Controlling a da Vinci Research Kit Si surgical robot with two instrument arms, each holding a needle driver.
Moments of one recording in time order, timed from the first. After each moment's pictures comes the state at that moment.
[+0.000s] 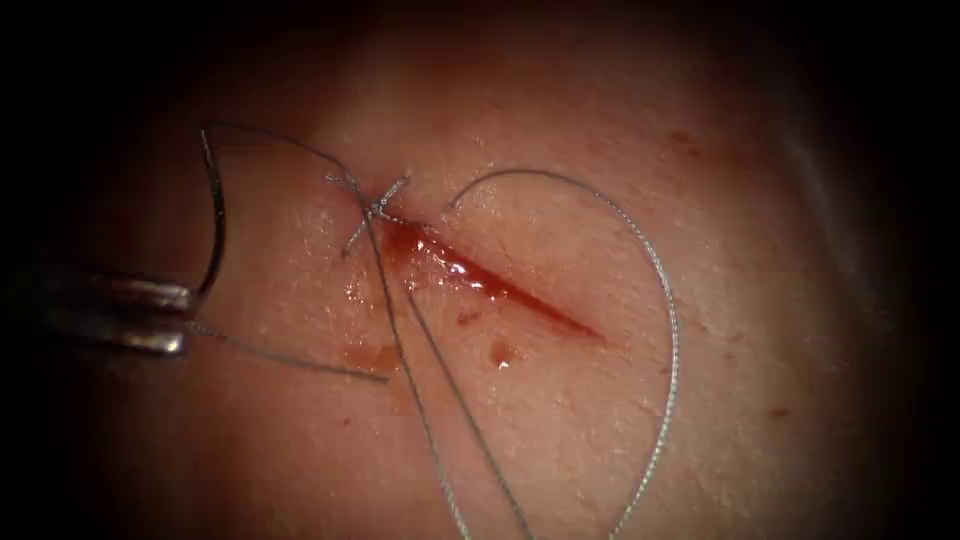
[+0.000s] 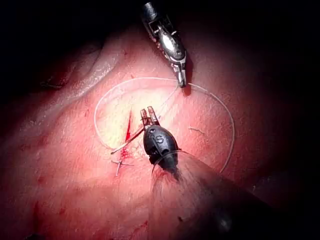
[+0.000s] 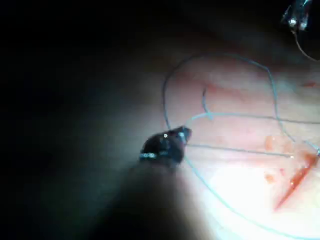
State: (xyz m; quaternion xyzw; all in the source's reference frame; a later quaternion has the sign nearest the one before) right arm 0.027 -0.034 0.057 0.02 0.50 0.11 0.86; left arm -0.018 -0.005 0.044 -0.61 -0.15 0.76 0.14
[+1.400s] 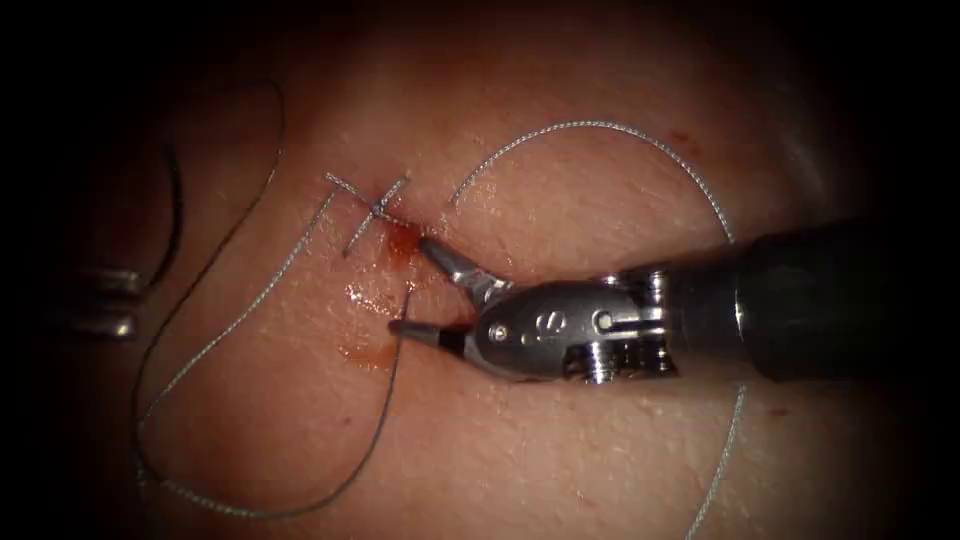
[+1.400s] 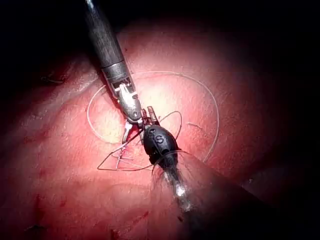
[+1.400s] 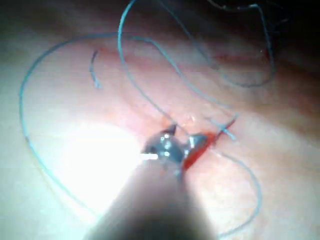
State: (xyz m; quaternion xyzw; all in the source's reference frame) right arm 0.036 -0.017 0.077 -0.10 0.48 0.15 0.86; left arm -0.016 -0.004 0.043 -0.61 -0.15 0.77 0.14
